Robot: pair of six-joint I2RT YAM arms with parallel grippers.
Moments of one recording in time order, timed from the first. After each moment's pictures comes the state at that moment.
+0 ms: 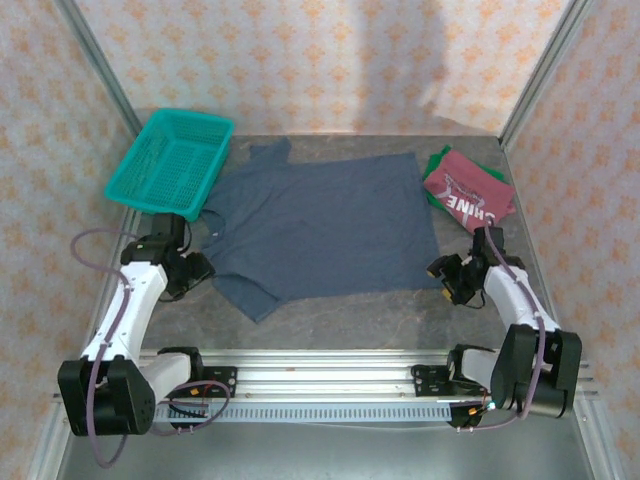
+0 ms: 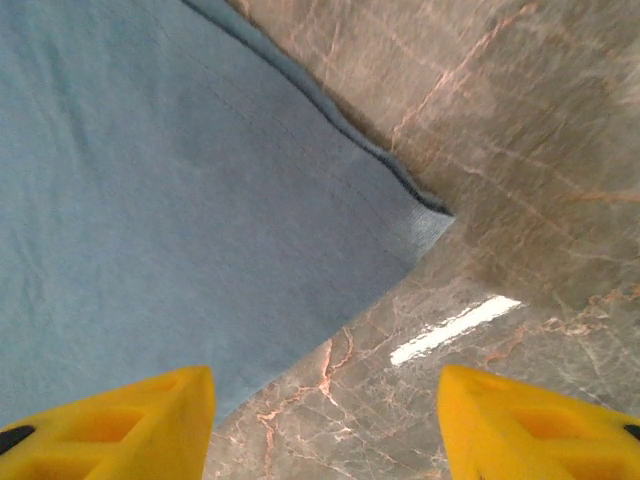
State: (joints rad) left arm 0.08 1.09 0.82 -1.04 0.04 -0.63; right arm -0.17 1.18 0.62 -0.72 -0.38 0.71
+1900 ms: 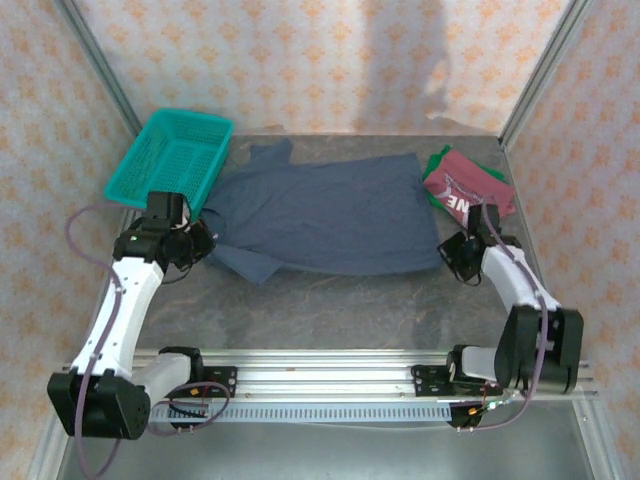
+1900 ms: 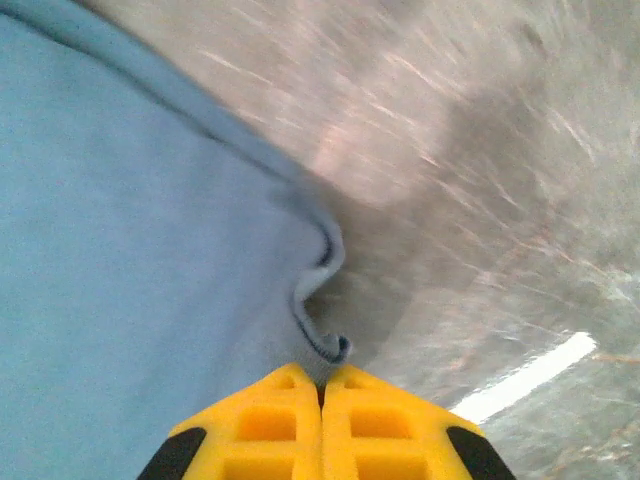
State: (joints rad) left arm 0.03 1.05 1.03 -0.98 0.14 -0.66; right arm -0.11 1.24 0.80 -0.65 -0.16 0.84
